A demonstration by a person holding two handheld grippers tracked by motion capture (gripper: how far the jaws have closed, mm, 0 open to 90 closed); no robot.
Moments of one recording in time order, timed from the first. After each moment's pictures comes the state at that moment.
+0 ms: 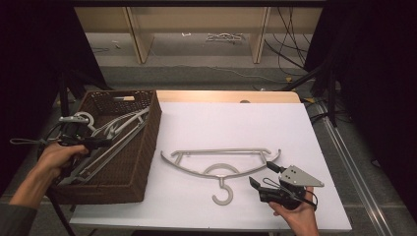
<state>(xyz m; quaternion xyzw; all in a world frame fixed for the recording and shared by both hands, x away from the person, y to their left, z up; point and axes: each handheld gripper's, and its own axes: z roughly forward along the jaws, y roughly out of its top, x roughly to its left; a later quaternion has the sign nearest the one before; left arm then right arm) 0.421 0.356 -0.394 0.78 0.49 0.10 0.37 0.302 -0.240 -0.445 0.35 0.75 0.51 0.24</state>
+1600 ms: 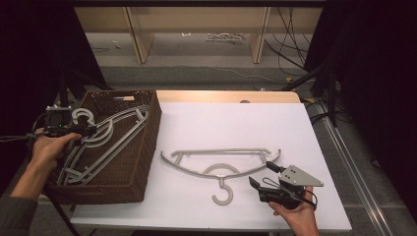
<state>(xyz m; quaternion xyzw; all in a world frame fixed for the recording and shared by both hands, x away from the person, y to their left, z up) 0.430 0.380 -0.374 0.71 0.59 0.22 0.32 0.303 -0.240 -0.445 0.35 0.75 0.51 0.24</state>
